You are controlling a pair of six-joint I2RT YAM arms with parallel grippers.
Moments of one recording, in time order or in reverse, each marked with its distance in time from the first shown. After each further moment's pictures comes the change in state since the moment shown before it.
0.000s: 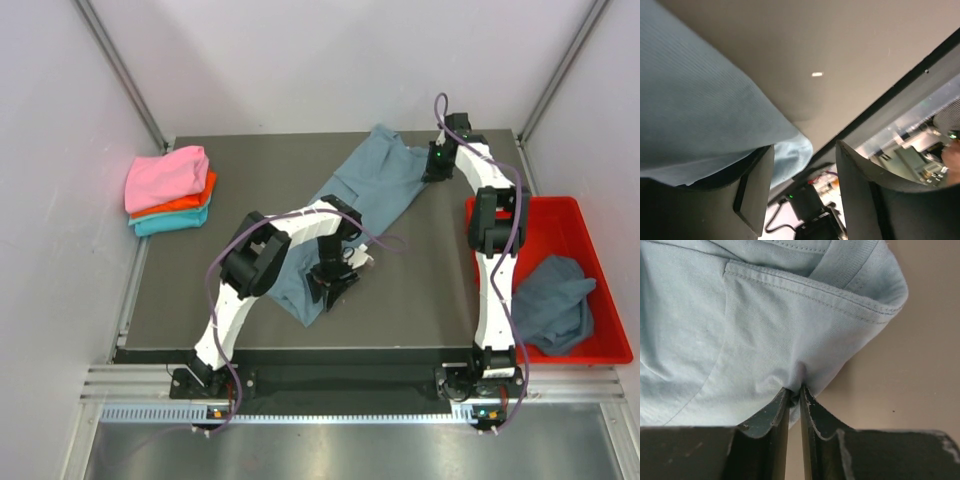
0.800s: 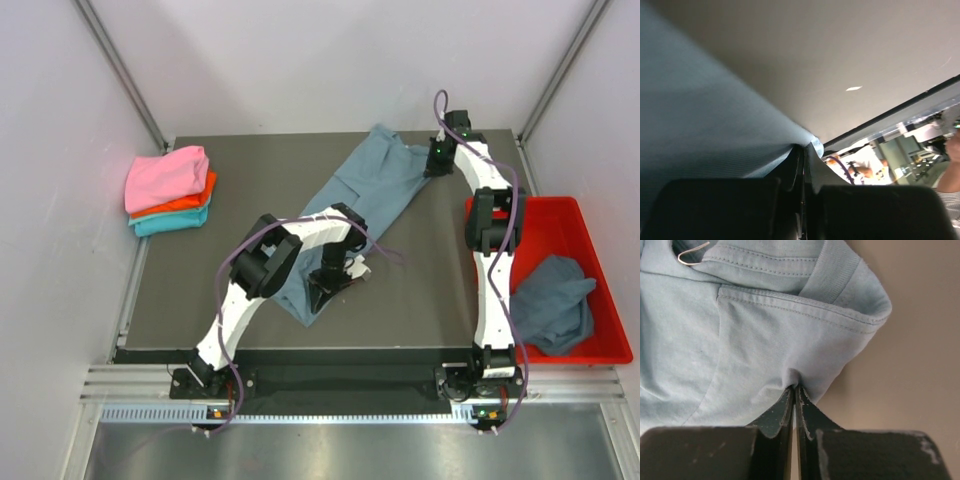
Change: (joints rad) left arm -0.043 0.073 0.016 -0.078 -0.114 -0.080; right arm -0.003 0.062 0.098 0.000 0.029 -0.012
